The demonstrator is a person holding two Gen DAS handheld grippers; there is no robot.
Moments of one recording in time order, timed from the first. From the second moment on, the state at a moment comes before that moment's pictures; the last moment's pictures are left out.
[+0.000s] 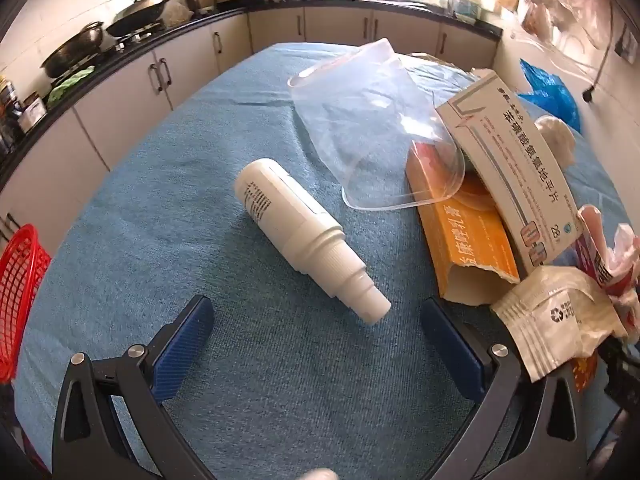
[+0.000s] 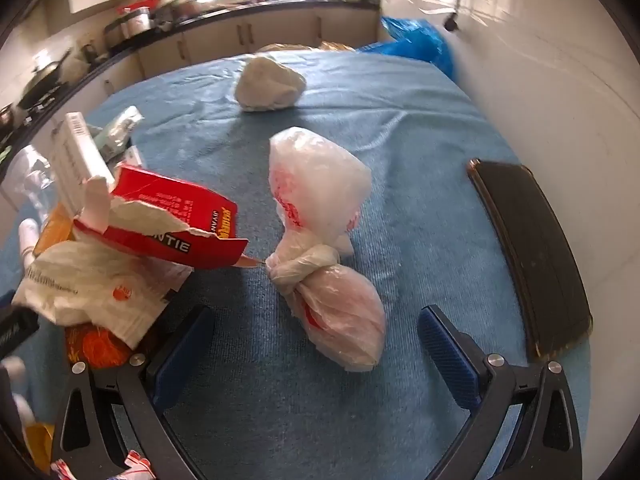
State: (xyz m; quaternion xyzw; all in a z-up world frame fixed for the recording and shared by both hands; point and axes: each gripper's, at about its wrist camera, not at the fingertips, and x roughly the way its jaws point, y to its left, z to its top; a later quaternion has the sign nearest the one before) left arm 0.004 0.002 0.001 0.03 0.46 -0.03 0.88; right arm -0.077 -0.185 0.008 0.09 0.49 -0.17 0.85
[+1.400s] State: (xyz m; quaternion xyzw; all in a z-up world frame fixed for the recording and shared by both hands) left arm -0.184 0.087 0.090 0.01 0.30 -0.08 0.95; right arm -0.272 -0.050 0.120 0.03 0.24 -0.16 0.96
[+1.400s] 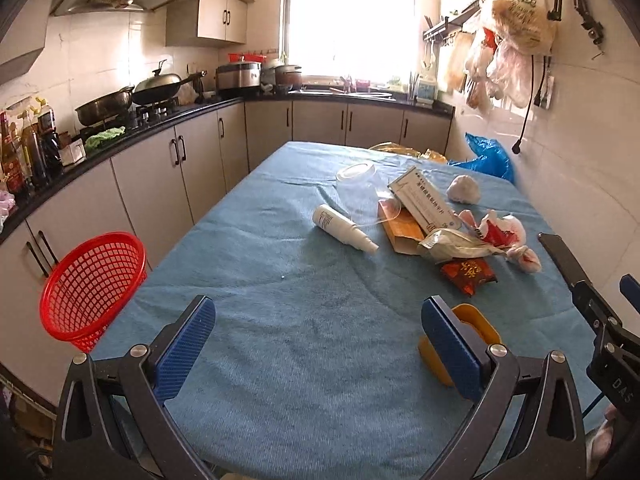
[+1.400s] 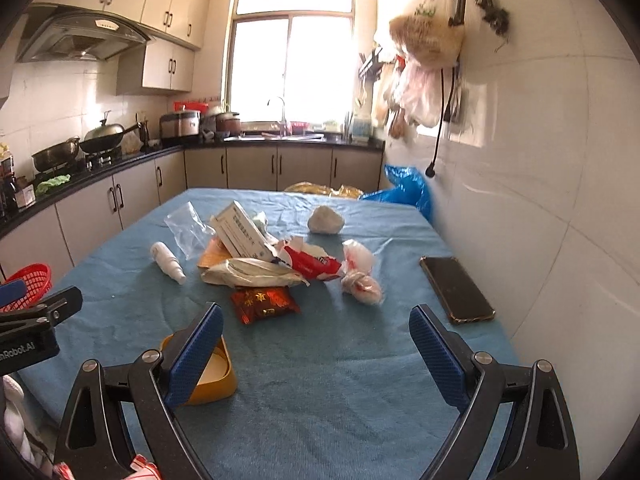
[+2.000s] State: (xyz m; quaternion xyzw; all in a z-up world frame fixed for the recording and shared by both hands) left arm -0.240 0.095 0.100 0.01 0.25 -0.09 0.96; right arm -0.325 -0.028 0.119 0.01 0.23 -0.17 0.96
